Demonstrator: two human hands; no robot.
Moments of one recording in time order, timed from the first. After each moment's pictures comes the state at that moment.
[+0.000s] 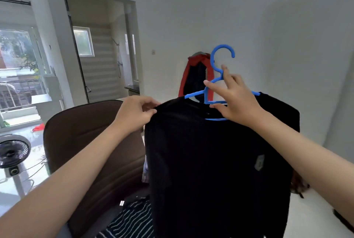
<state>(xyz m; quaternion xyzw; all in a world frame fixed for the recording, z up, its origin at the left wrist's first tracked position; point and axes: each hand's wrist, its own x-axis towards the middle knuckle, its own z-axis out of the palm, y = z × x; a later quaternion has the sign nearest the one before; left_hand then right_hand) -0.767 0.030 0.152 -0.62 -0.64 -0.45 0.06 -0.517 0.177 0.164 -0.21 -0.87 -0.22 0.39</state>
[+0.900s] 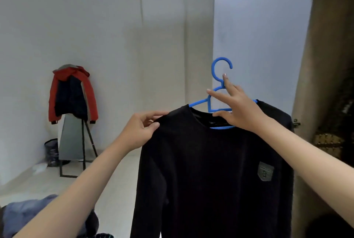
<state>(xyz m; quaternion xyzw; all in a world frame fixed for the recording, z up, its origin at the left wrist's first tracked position) -0.505 0.040 0.143 -0.80 -0.29 -0.43 -0.29 -0.205 -0.014 0.172 -0.53 -0.75 -0.27 0.31</state>
